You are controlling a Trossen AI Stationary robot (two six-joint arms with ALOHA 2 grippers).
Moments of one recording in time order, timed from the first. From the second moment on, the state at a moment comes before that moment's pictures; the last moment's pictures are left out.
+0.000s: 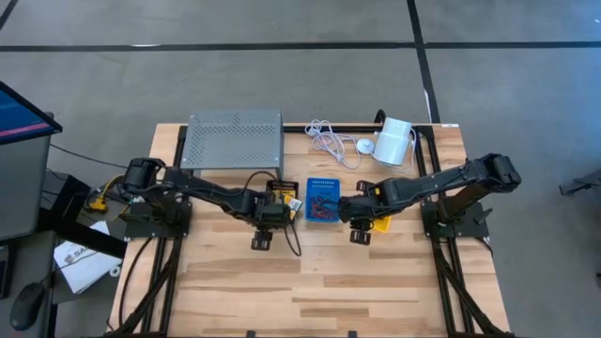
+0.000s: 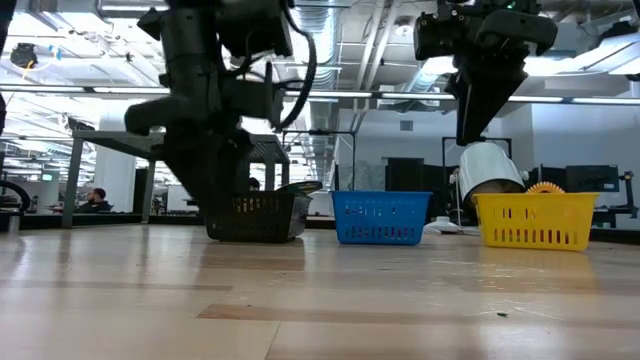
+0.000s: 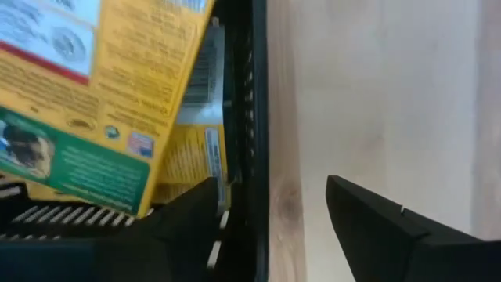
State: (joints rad) left arm -0.12 1.73 1.05 -0.64 -0.13 0.00; right arm 0.18 1.52 1.15 -0.94 0.18 0.30
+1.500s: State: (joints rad) left arm -0.26 1.54 1.06 -0.67 -0.21 -0.24; right arm 0.18 1.52 1.15 -0.96 0.22 0.28
